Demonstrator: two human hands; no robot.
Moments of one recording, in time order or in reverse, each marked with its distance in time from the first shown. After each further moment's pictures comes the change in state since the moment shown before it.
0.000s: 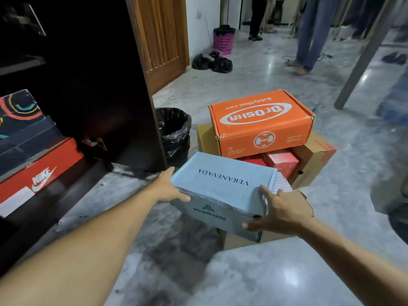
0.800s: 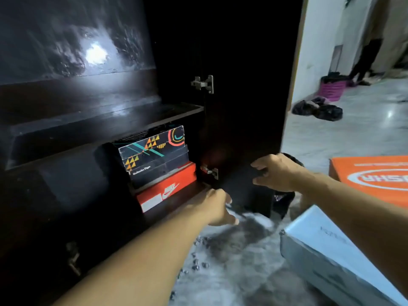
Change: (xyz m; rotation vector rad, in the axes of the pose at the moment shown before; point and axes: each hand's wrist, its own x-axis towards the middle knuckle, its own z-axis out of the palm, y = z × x) left_hand -0.098 -0.074 -0.148 0.353 0.263 -0.003; right_hand 0.044 -0.291 -0.109 0.002 0.259 -0.722
